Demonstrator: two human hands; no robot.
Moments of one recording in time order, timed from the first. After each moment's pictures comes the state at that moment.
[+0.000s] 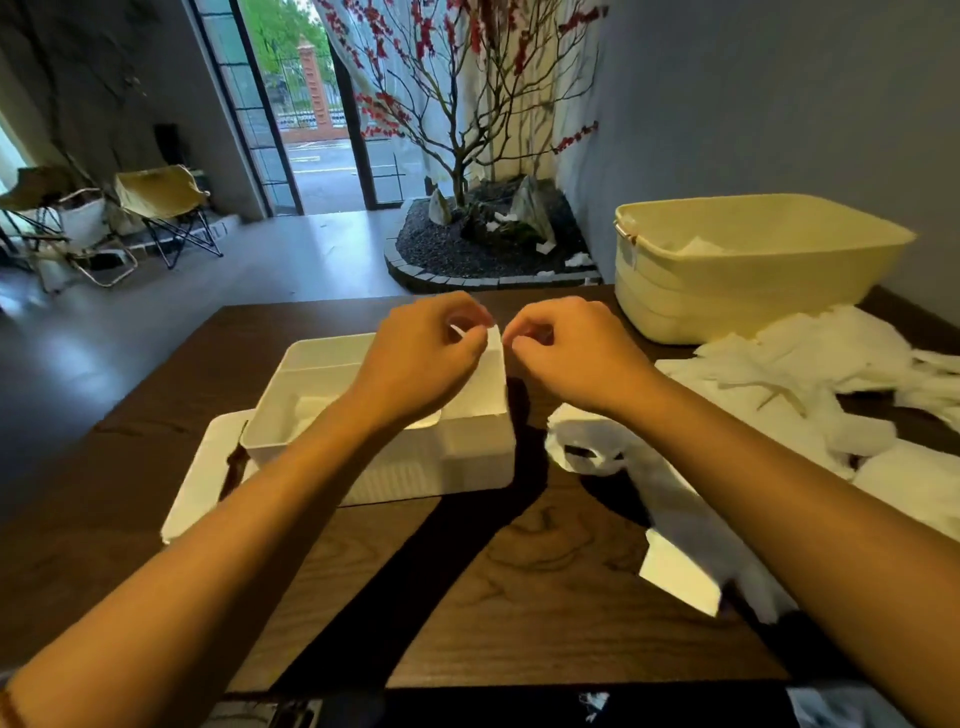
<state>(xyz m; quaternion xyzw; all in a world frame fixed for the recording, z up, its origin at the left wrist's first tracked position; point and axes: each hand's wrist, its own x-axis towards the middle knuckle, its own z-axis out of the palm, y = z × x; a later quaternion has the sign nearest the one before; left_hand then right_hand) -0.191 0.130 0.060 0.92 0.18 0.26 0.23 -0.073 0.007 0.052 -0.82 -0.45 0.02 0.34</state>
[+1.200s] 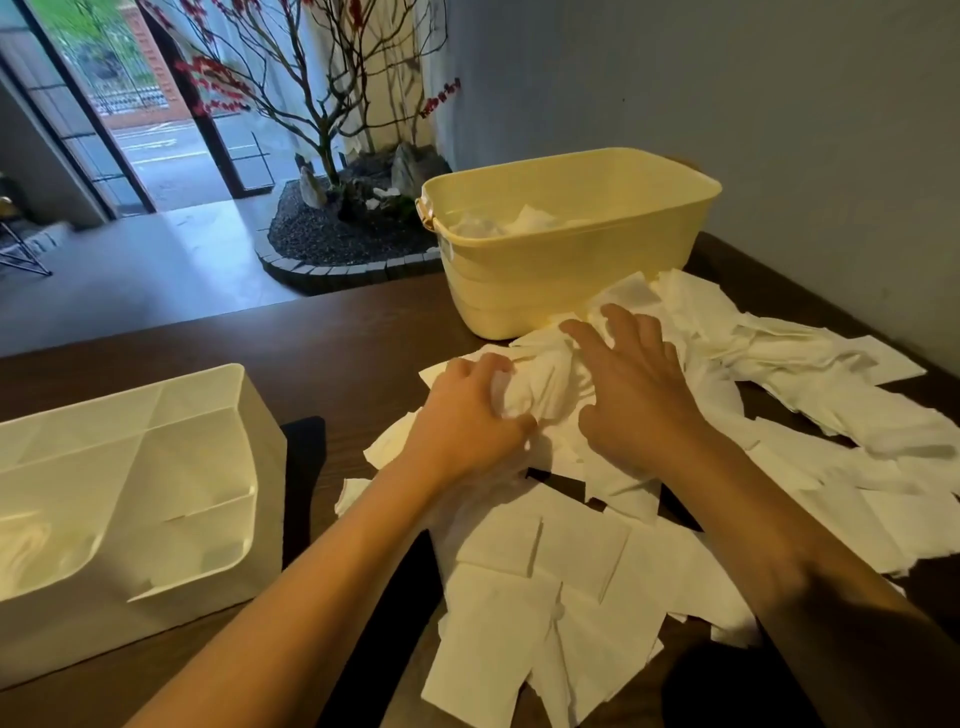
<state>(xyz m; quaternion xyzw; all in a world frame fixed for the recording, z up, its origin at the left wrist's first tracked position) 0.009 0.010 -0.042 0.95 0.14 0.06 0.28 0.086 -0.153 -0.036 -0.95 -0.28 -0.07 0.12</state>
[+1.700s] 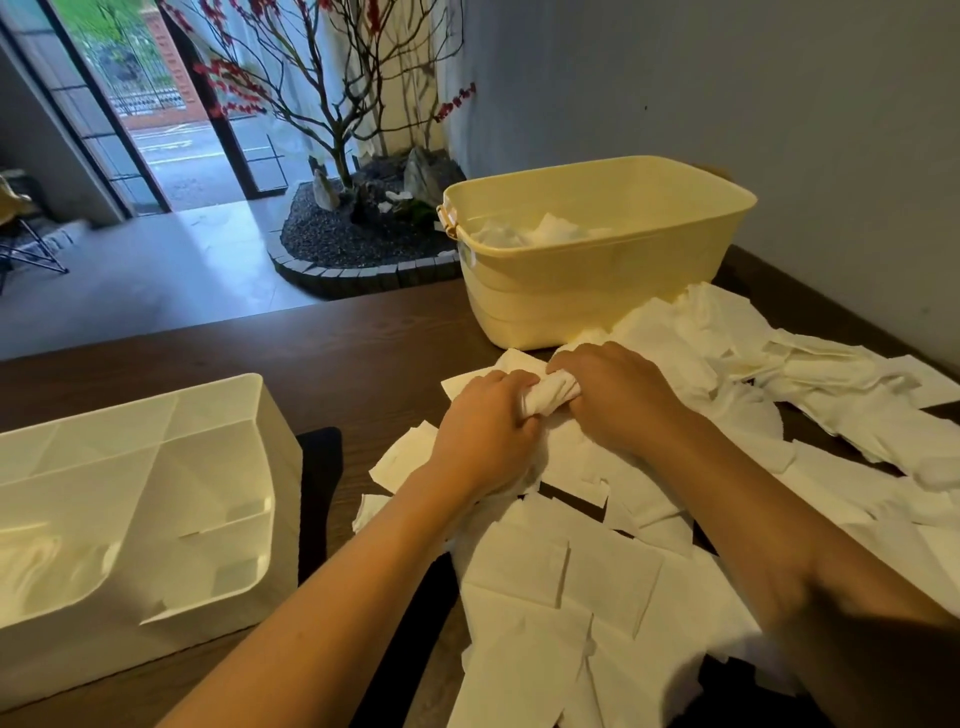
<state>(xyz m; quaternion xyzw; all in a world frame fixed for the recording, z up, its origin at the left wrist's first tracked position) 0.028 0.021 -0.058 0.96 0.09 0.12 0.24 0.111 -0.111 -0.033 -0.93 -0.34 -0.02 0.10</state>
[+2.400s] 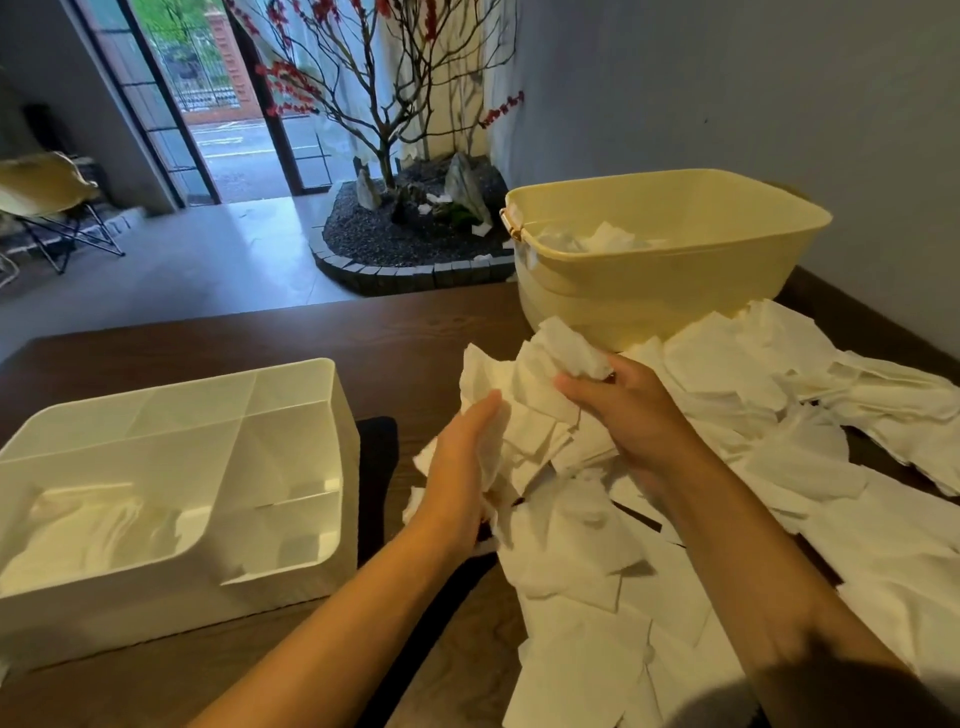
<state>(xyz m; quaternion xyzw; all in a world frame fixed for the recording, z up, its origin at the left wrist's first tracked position) -0.049 0.029 -0.047 0.52 0.17 0.15 0.82 0.071 -0.082 -0.038 -0.70 -0.17 0.22 0.66</state>
